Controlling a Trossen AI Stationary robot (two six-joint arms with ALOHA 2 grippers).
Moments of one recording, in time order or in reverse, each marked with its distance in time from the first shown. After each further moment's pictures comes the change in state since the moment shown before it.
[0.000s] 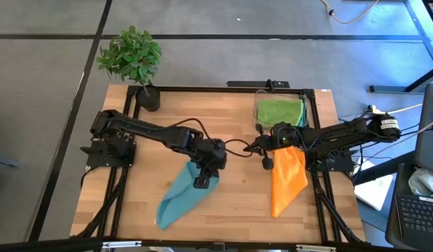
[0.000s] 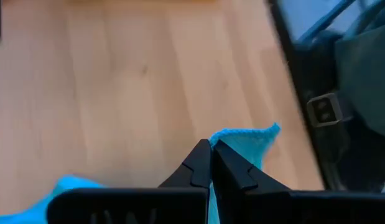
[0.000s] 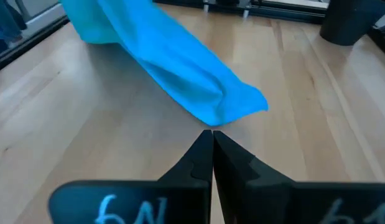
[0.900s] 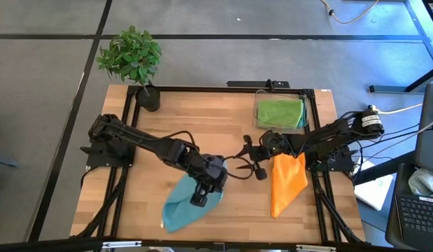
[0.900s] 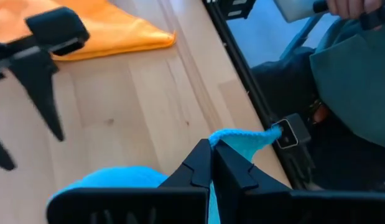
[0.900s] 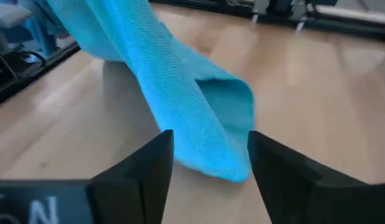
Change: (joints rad) left arm -0.150 0.006 0.100 0.056 -0.087 0.002; right arm 0.137 0.241 0.106 0.145 -0.020 0.013
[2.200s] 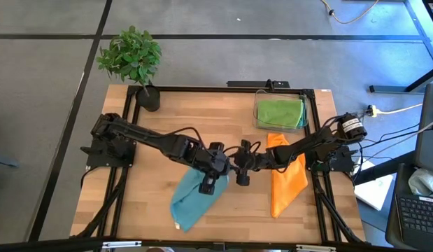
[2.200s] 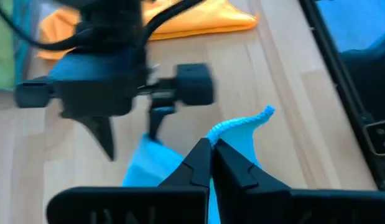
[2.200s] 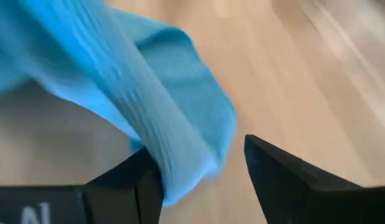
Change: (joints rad) left arm 0.053 0.021 0.000 -0.051 -0.222 0.022; right arm 0.183 0.227 0.221 -0.243 0.554 0.297
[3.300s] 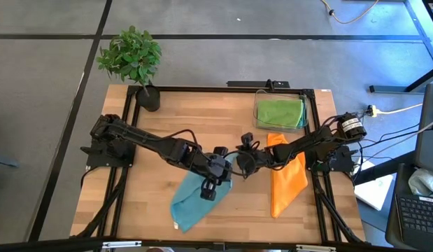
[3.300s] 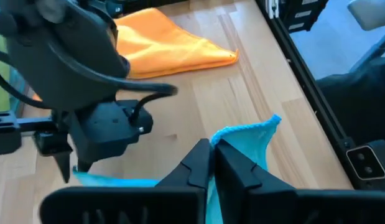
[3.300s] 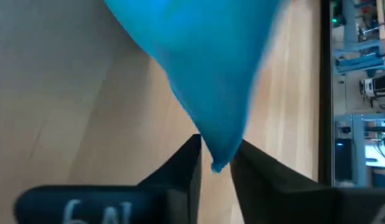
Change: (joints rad) left arm -0.034 0.000 0.000 0.121 -0.003 0.031; right arm -0.029 0.003 -0.001 -0.218 0.280 -0.634
